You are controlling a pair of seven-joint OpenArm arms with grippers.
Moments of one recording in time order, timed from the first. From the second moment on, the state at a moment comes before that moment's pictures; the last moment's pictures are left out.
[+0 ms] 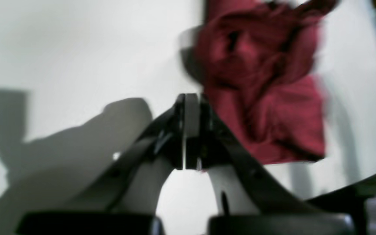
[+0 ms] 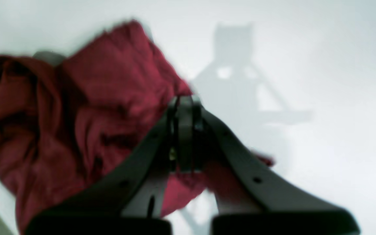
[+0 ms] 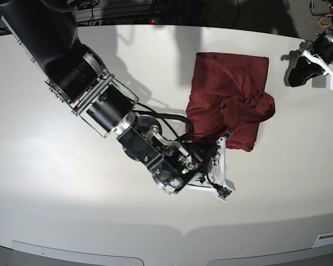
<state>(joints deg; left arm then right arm) 26.7 -18.7 -26.3 87.8 -59.1 -37.8 38.7 38.4 0.0 -49.7 62.9 34.2 12.3 -54.2</state>
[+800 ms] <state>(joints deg) 21.5 -15.8 -3.8 87.9 -41.0 -31.1 30.0 35.5 0.6 -49.7 62.9 64.4 29.2 -68.3</state>
